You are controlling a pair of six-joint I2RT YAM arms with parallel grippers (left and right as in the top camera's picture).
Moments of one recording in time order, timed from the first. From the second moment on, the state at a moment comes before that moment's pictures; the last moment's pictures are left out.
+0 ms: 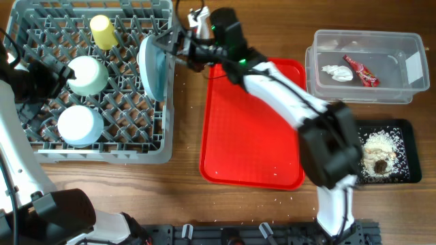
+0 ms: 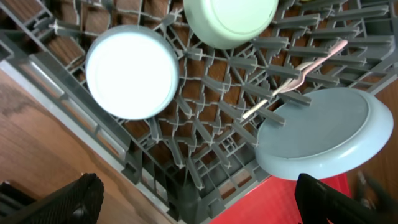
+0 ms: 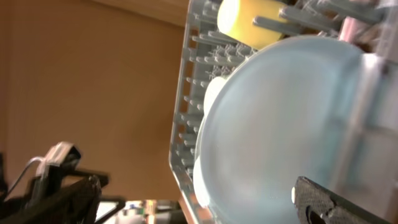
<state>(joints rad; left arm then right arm) 0.46 1.67 1.86 -1.52 0.18 -0.52 0.54 2.05 1.66 -0.01 -0.71 1.03</state>
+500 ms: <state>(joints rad) 0.46 1.67 1.86 -1.52 0.18 -0.52 0.42 1.65 1.58 -0.82 -0.11 0.64</state>
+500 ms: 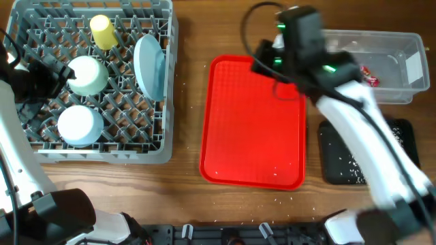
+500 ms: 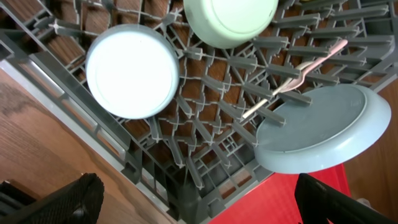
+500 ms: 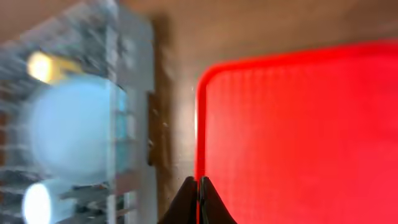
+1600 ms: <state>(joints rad) 0.46 1.67 1.86 -1.52 0.18 -0.52 0.43 1.81 1.63 -0.77 -0.33 0.60</state>
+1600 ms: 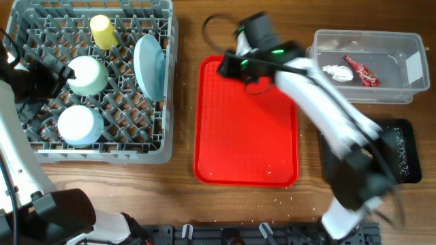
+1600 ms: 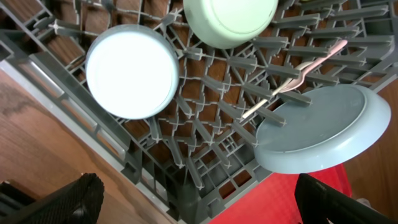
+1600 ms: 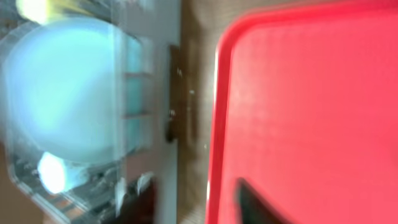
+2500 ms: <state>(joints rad) 0.46 1.67 1.86 -1.52 0.18 -0.52 0.53 0.59 0.59 -0.33 -0.02 0.36</state>
